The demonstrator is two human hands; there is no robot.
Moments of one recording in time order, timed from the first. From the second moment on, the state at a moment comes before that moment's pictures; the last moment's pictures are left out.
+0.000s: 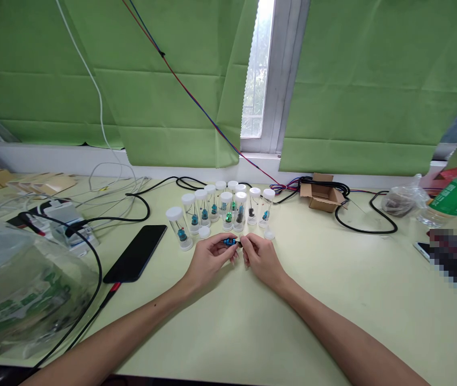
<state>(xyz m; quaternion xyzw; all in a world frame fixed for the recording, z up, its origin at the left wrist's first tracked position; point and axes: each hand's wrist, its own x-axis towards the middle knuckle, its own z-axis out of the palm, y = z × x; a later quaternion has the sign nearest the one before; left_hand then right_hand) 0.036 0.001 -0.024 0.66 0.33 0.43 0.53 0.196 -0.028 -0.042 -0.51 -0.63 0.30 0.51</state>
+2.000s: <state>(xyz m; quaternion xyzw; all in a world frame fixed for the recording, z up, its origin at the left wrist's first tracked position) 0.034 0.000 -0.025 0.68 0.29 0.42 0.52 0.197 -0.030 -0.042 -0.49 -0.62 0.33 0.52</state>
